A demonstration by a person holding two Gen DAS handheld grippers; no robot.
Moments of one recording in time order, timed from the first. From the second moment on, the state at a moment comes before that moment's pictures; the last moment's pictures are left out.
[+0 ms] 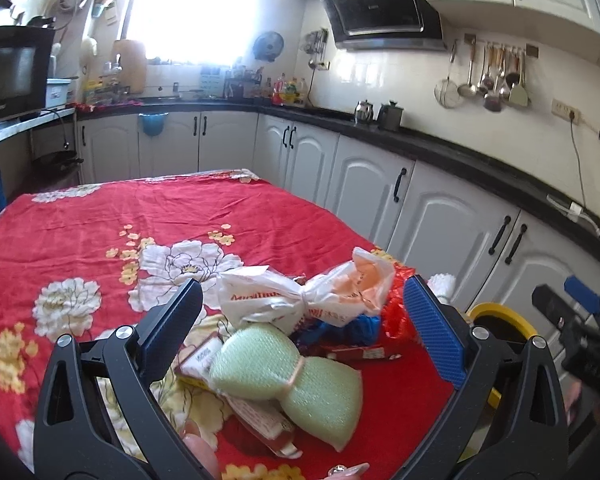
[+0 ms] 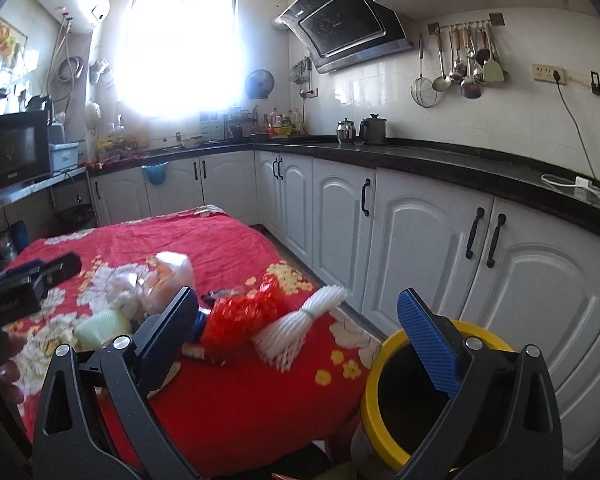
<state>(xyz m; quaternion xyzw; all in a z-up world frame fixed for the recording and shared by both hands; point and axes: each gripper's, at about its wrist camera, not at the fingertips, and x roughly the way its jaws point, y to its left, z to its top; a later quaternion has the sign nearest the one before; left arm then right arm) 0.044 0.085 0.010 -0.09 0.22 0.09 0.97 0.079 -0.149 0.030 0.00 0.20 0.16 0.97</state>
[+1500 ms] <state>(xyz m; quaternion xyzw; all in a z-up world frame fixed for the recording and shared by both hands) 0.142 0.070 -0.027 -0.05 0.34 0.04 0.94 0.226 -0.146 -0.068 0.14 0.43 0.20 0.87</state>
